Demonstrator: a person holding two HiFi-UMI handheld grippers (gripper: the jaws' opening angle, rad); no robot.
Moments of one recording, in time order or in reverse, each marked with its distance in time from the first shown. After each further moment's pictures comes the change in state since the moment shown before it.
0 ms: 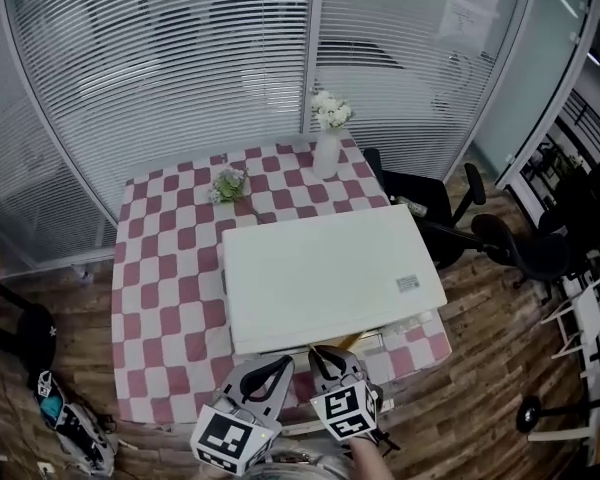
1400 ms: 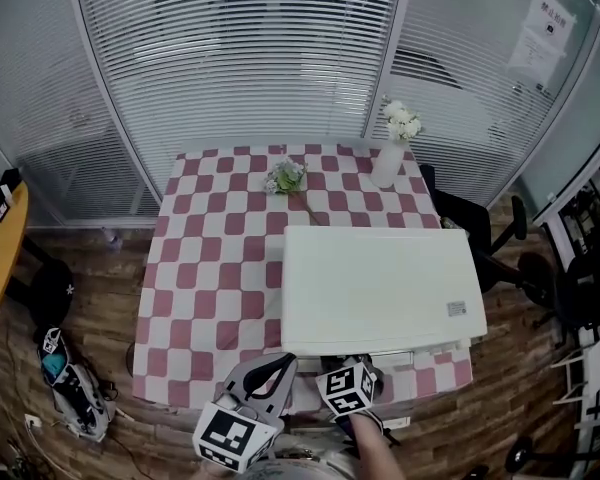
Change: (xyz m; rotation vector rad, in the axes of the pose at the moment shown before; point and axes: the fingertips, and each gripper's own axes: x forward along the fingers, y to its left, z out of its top) left arm -0.042 0.063 -0.010 -0.056 -0.011 0.173; right arm 0.100 0.025 0.009 -0.169 0.006 0.068
